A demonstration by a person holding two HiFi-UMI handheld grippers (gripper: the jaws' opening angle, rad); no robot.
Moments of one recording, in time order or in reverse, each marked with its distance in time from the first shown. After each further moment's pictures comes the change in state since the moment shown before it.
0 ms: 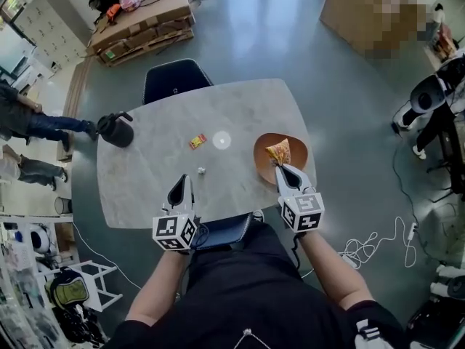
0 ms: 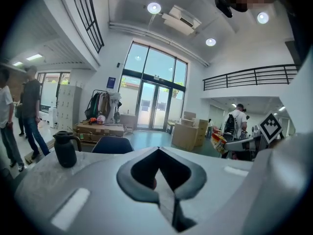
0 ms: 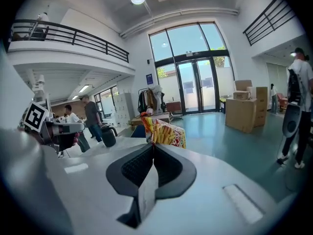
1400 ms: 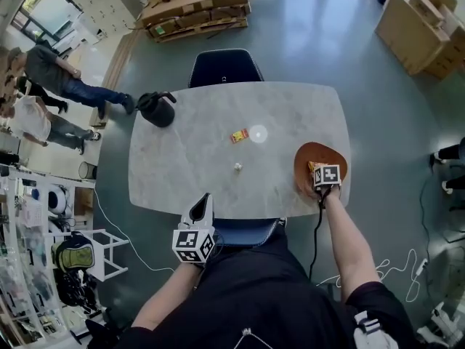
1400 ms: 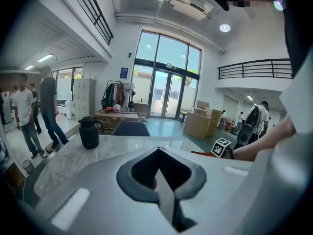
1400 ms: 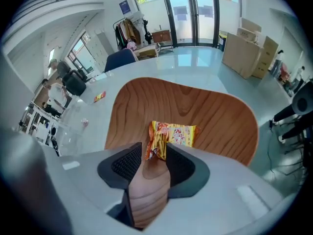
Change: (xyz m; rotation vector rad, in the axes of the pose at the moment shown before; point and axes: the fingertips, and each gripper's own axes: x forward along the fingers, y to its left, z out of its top) left arm -0.058 0.054 -0.065 -0.055 0.155 0.164; right arm 0.176 -0.120 -0.240 0.119 0.800 -0.063
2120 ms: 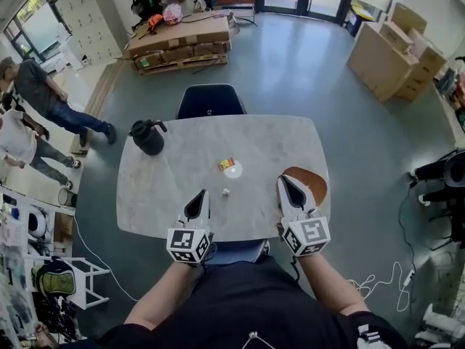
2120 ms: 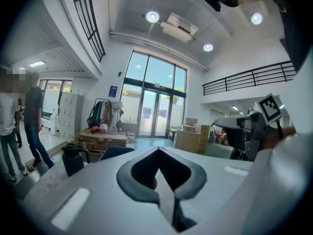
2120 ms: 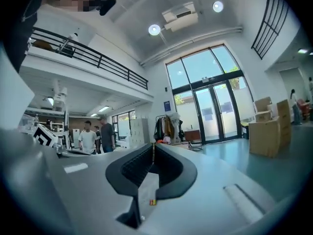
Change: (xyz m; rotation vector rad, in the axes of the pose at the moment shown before) left arm 0.006 -0.020 0.098 0.074 -0.237 -0.143; right arm -0.374 0.248 0.096 -0.280 -1.127 0.228
